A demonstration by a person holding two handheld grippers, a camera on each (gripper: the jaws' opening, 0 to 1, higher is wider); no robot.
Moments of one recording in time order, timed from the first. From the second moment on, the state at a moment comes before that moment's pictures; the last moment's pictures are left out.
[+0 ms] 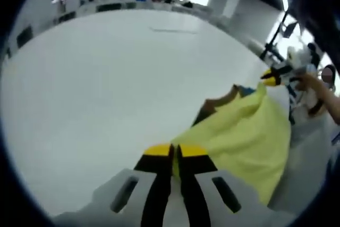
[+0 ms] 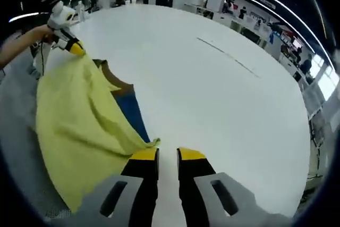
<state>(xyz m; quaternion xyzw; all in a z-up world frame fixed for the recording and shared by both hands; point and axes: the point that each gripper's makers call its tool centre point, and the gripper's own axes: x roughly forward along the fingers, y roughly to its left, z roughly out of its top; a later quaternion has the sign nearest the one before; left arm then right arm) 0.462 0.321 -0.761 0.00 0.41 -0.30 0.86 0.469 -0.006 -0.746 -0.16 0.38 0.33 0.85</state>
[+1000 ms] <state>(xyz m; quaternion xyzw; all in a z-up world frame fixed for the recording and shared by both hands) 0.459 0.320 -0.760 0.00 0.41 -0.30 0.86 0.470 0.021 -0.777 -0.13 0.41 0.35 0.83</state>
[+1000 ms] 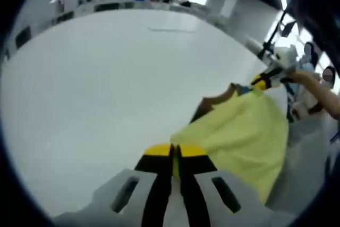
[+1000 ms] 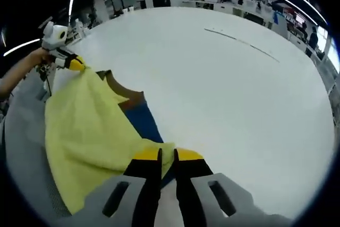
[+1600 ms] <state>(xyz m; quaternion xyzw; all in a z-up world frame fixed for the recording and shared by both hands) 0.444 0.330 -0.728 0.00 0.37 -0.31 0.88 0.445 -0.006 -0.736 -0.14 0.35 0.31 0.87</state>
